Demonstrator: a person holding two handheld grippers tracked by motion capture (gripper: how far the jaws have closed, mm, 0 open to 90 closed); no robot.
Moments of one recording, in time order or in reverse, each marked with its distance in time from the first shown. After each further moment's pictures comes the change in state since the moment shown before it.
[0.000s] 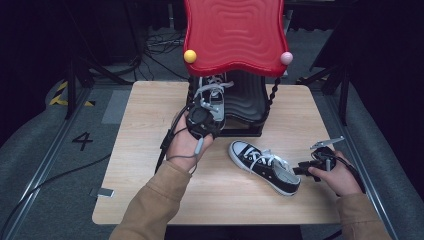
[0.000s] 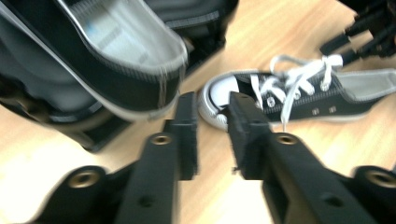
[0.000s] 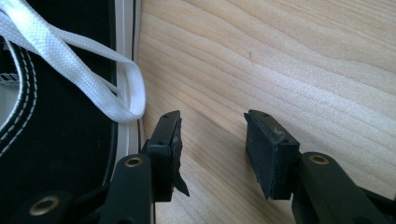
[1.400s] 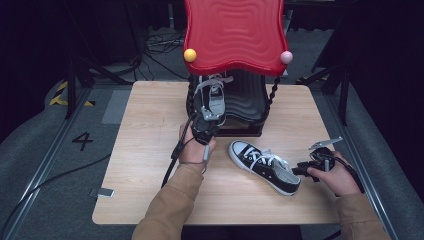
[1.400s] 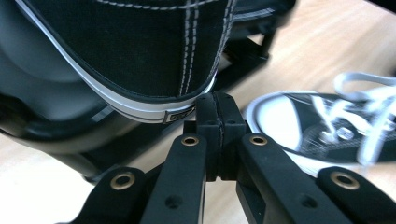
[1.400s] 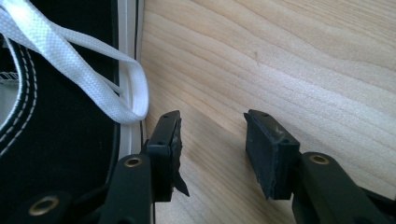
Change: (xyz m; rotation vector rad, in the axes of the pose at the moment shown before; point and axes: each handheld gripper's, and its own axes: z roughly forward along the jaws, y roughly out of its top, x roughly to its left) left arm 0.017 -0.013 0.063 -0.157 0.171 -0.035; right arm 0.002 0.000 0.003 0.000 -0.002 -0.006
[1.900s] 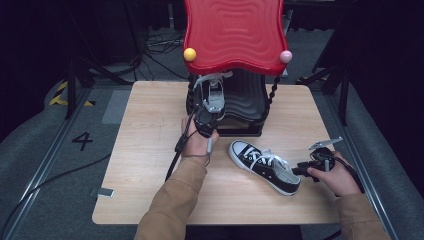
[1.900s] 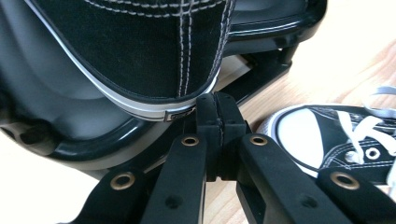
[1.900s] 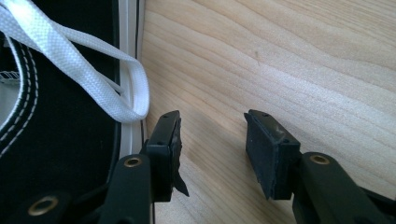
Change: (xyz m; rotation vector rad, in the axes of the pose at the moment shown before) left arm 0.005 0.014 0.003 0.031 0.072 -0.010; right arm 0.000 0.000 0.000 0.000 0.001 -0.003
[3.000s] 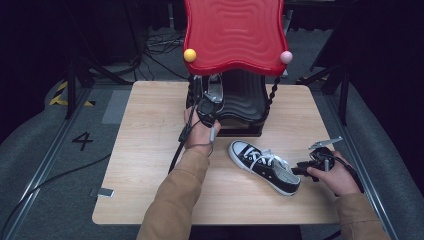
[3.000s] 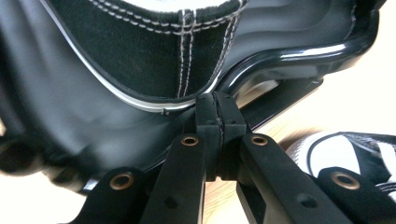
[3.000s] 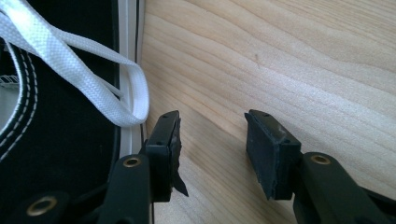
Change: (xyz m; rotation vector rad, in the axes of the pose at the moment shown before) left arm 0.007 0.023 0.021 0.028 0.027 -0.033; right arm -0.001 0.001 0.001 -0.006 0.004 0.002
